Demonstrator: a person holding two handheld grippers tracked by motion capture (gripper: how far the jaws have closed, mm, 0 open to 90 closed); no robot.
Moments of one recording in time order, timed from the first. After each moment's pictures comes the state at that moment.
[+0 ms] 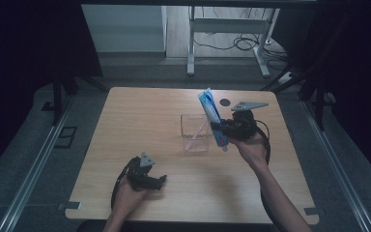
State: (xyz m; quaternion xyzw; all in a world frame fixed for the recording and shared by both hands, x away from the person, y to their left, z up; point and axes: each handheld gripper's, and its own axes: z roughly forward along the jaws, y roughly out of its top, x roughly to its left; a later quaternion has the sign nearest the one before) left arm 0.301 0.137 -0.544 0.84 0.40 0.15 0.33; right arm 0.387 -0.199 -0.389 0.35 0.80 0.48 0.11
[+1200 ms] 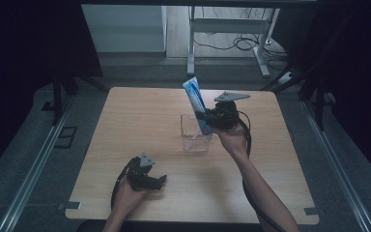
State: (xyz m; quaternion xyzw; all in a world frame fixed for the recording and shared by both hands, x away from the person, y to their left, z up) left arm 0.301 0.137 -0.544 0.84 0.40 0.15 0.33; right arm 0.412 -0.153 -0.386 0.34 0.79 0.50 0.14
